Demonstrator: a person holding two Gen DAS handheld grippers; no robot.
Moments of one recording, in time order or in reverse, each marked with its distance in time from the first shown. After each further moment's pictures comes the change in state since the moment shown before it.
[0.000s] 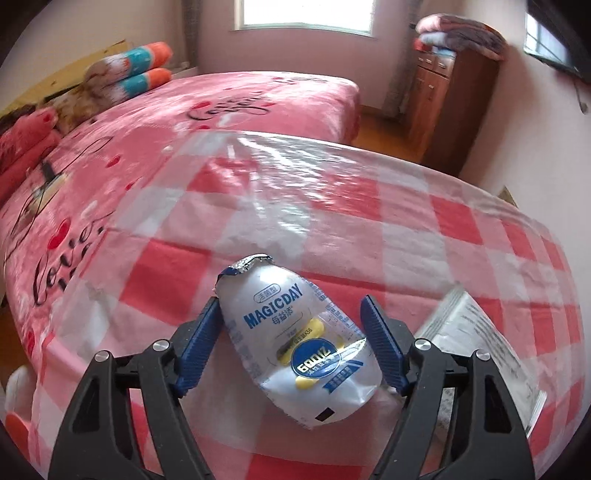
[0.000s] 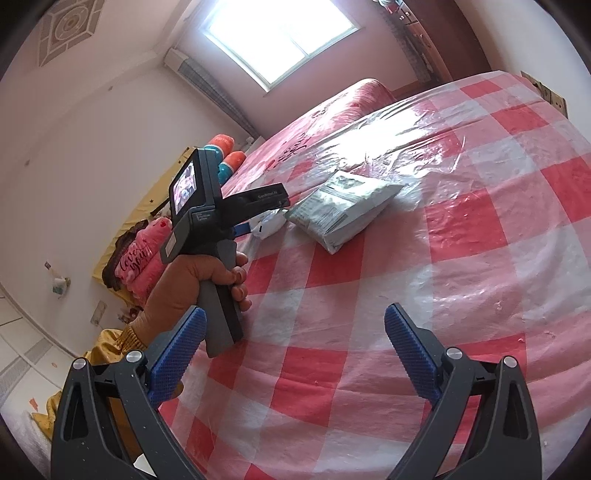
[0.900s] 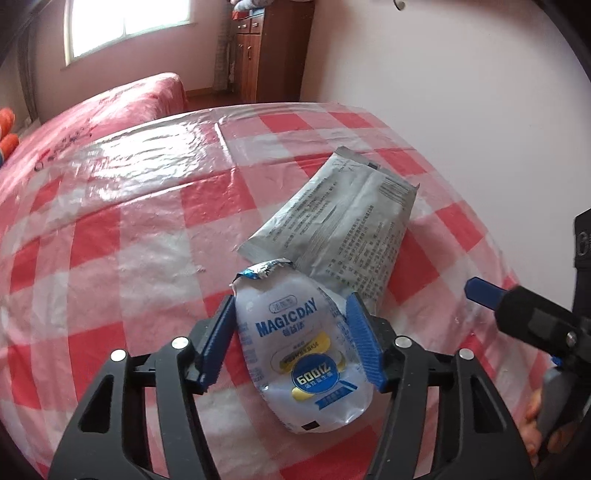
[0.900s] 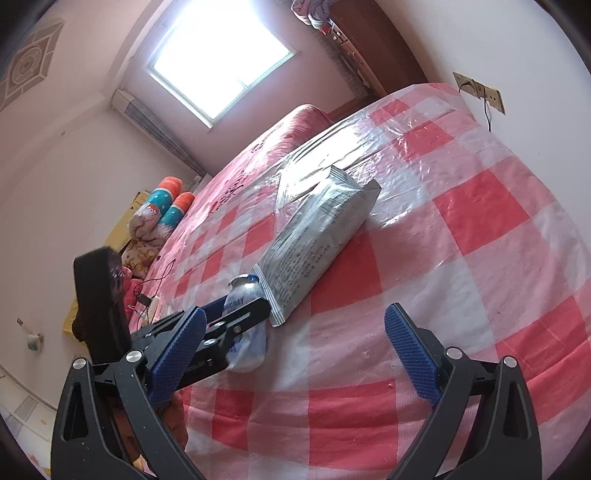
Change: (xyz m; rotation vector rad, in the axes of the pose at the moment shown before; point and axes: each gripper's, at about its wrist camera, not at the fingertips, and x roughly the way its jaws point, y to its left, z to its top) left arm -0.076 -0.086 -0.098 0.419 0.080 -0.460; right arm -0.035 -0.052 0.020 0.148 -0.117 -0.169
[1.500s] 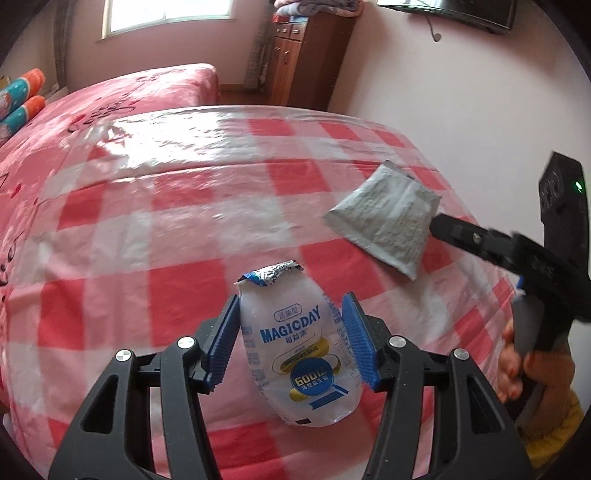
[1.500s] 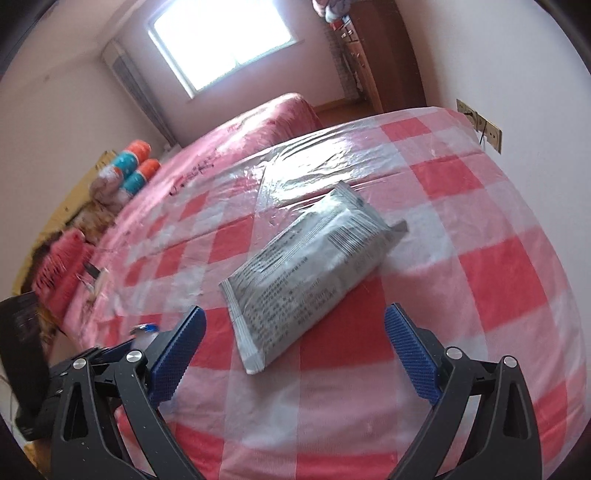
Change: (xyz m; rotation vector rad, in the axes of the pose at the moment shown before) left arm -0.046 0.056 -0.032 -0.127 -0.022 0.023; right arm 0.055 0.031 0.031 -0.173 0.061 -0.212
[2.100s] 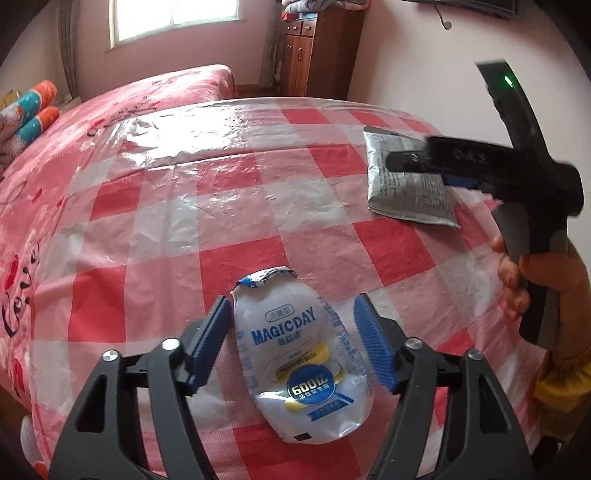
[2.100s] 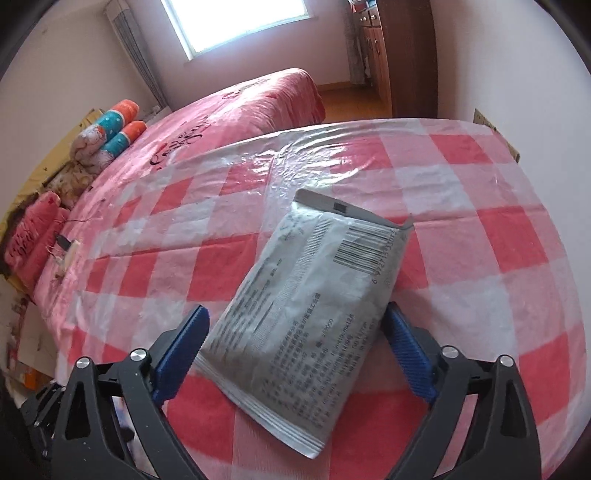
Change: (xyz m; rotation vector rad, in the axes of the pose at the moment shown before) left arm 0.001 0.017 -0.015 0.058 0.001 0.106; right arm 0.073 0.037 0.049 -0.121 0.093 -0.112
